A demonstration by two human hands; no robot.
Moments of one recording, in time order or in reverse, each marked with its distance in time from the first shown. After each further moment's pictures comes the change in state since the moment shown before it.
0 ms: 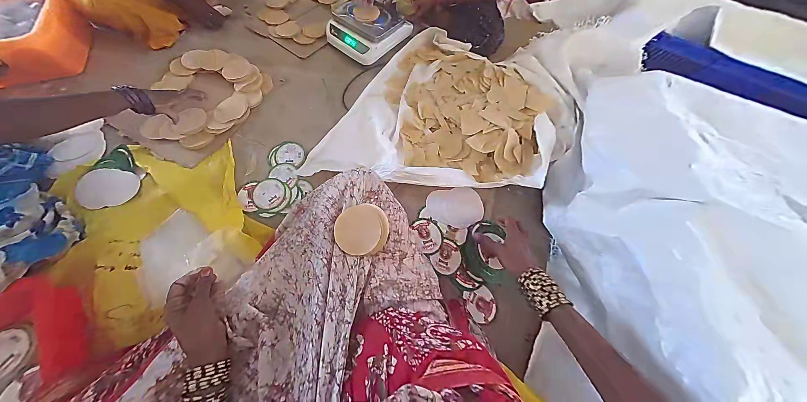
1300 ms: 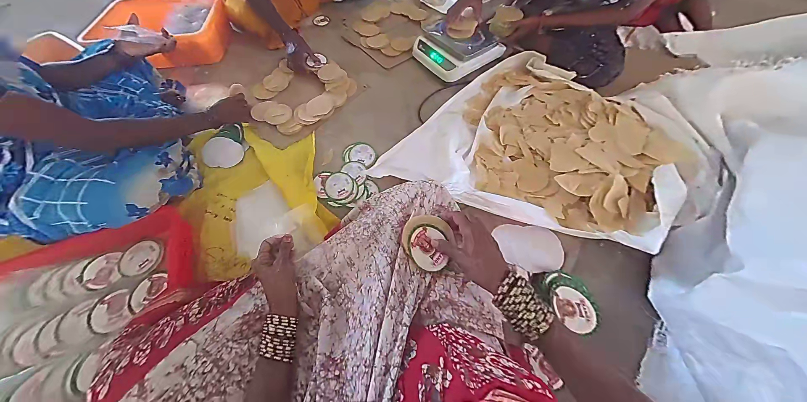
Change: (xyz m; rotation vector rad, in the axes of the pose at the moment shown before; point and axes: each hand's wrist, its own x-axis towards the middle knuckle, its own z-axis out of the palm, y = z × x) left_hand 0.004 -0.003 0.001 -0.056 0.054 0.008; right_hand -0.049 -0.222 0.052 0.069 -0.307 -0.585
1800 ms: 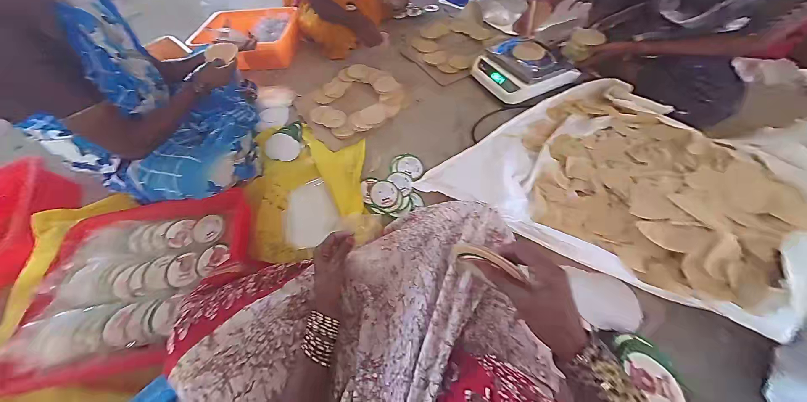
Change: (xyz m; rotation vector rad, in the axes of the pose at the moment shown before) left_hand -0.009 0.015 -0.007 -0.046 -0.286 0.055; right_hand -0.024 -0.034 0.007 0.164 0.293 -0.435
